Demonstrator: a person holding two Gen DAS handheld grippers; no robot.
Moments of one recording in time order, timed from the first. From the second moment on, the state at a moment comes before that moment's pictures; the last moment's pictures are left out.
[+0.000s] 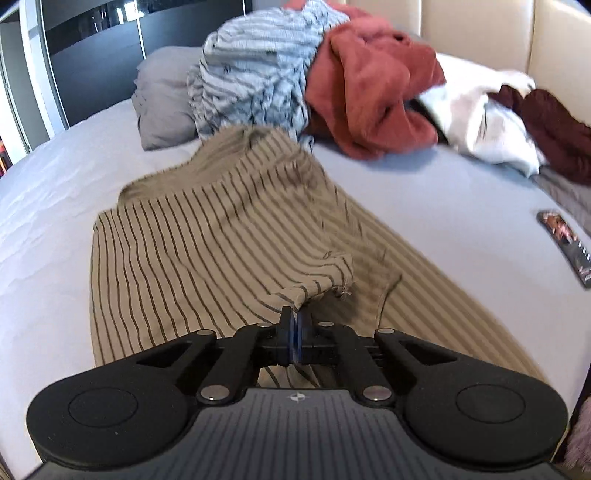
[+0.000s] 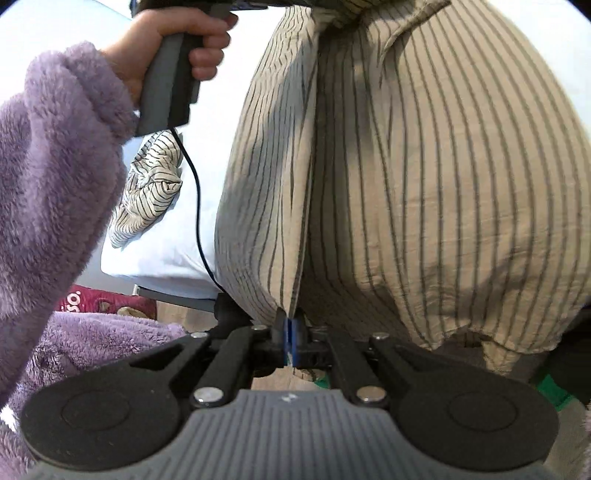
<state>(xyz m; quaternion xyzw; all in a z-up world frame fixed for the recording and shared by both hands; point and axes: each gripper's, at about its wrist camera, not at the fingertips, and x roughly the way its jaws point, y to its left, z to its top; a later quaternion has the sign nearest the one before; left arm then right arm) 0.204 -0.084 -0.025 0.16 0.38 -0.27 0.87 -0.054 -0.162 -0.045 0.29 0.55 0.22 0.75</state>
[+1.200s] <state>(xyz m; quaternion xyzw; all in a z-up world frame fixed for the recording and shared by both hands) 0.015 0.061 -0.054 0.10 0.45 -0.18 0.87 -0.074 -0.176 -0.048 0.15 0.50 0.18 0.83</state>
